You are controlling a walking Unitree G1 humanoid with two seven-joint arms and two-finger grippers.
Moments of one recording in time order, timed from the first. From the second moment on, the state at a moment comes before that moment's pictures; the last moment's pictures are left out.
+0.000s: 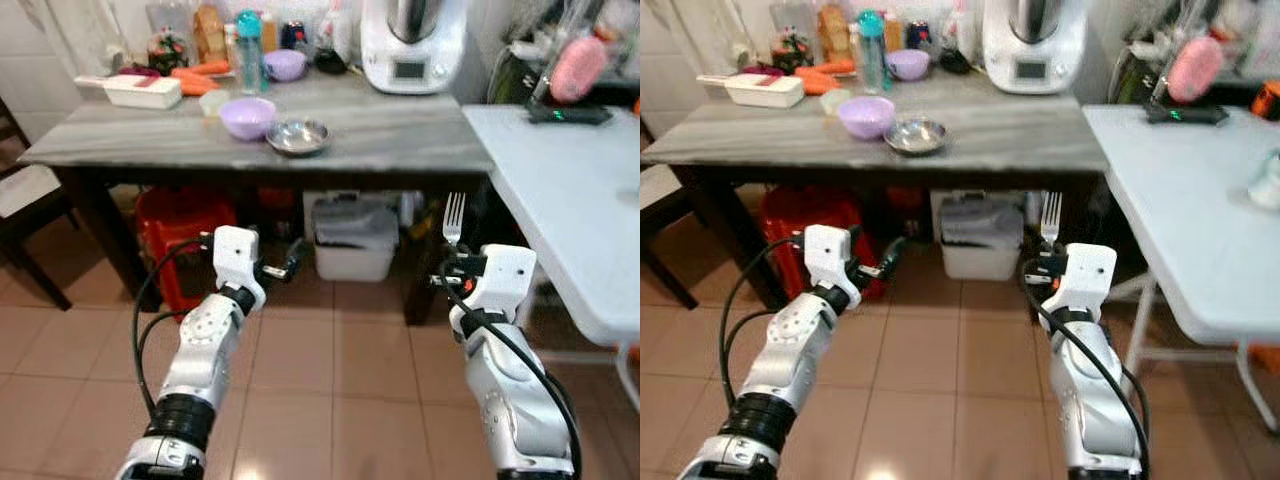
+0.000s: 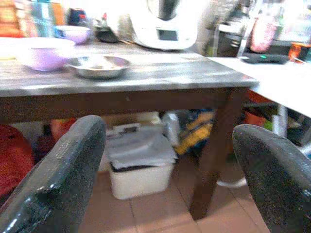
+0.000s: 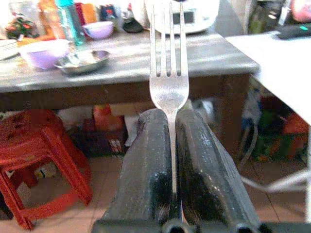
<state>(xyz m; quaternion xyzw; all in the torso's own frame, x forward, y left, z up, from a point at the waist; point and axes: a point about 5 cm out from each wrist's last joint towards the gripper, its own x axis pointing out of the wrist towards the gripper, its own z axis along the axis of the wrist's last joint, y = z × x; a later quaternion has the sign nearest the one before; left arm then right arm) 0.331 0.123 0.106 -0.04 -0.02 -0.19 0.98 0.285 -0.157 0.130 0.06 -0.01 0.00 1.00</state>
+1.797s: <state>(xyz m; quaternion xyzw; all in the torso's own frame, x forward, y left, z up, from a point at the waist) 0.276 0.171 0.090 0.01 0.00 -0.11 0.99 0.265 -0.174 0.131 0.03 -0.02 -0.02 1.00</state>
